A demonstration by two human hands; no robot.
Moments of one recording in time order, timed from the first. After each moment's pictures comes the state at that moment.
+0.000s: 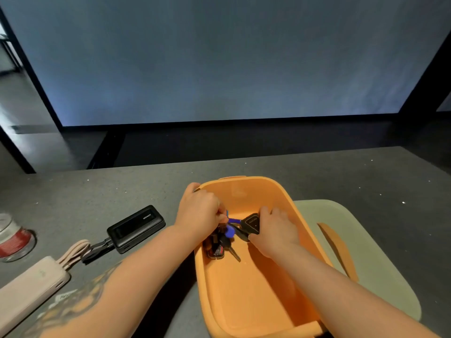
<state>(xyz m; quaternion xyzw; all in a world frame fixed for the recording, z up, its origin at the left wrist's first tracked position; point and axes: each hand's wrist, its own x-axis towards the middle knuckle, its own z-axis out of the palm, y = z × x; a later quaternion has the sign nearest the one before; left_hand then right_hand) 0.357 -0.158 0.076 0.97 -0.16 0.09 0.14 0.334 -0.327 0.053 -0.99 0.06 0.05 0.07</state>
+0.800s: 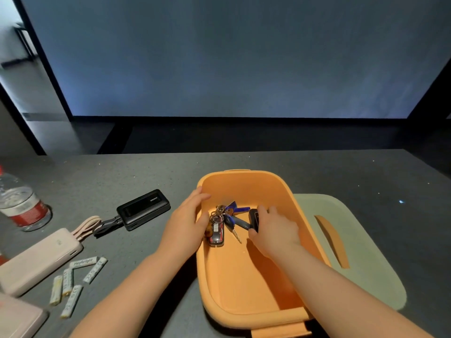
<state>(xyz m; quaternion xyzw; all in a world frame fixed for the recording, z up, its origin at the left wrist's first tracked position) 0.279 -0.140 0.062 0.90 -0.01 0.08 0.43 0.300 -0.325 0.052 -1.00 0.02 0.02 0.01</state>
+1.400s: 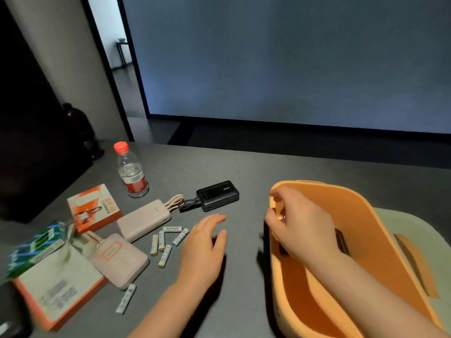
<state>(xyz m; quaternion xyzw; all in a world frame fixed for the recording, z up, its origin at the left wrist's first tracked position) 0.182 -0.058 0.034 0.89 0.10 0.16 0.42 0.236 -0.234 0.117 -0.95 -0.20 -0.13 0.19</state>
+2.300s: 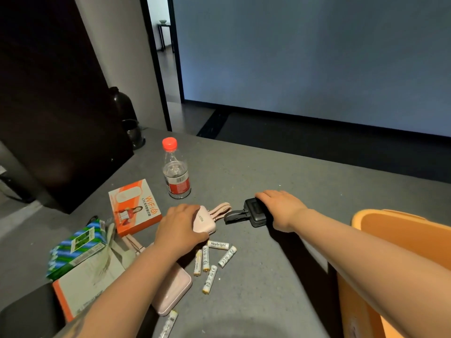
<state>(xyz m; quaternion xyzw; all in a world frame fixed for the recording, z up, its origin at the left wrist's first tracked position) 0.235 0.133 0.002 0.96 0.20 0.01 0.20 0.394 -0.078 0.029 -0.91 -0.40 0.12 -0.04</state>
